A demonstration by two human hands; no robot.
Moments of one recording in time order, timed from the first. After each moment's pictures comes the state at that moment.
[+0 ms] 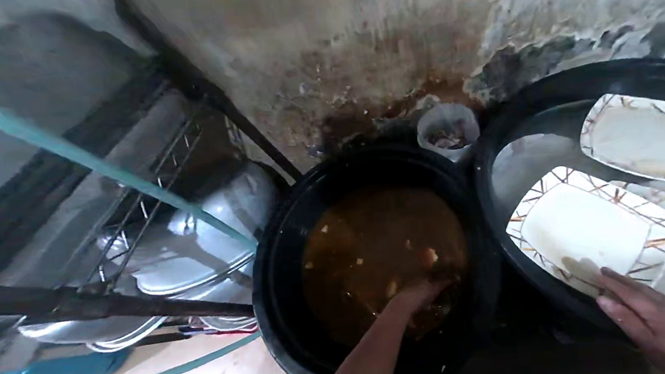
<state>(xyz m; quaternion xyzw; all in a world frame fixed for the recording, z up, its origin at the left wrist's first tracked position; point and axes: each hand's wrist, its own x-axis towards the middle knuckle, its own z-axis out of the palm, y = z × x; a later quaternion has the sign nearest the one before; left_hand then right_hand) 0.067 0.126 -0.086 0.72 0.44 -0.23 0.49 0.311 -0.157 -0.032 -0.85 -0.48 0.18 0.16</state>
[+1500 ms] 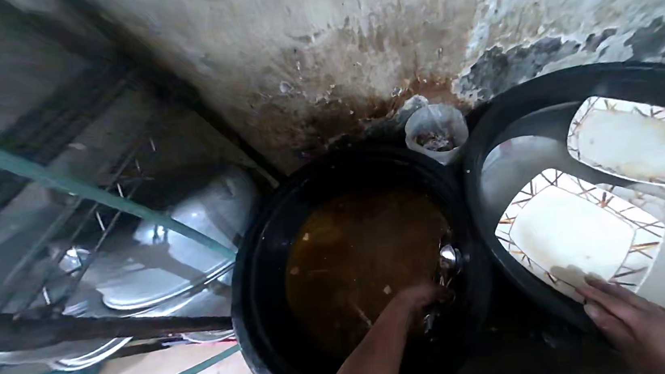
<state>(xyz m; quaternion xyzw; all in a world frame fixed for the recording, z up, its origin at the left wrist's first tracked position) 0.095 0.122 -0.105 0.59 0.48 -0.20 0.62 0.306 -0.153 -0.025 -0.84 -0.49 0.18 0.14</state>
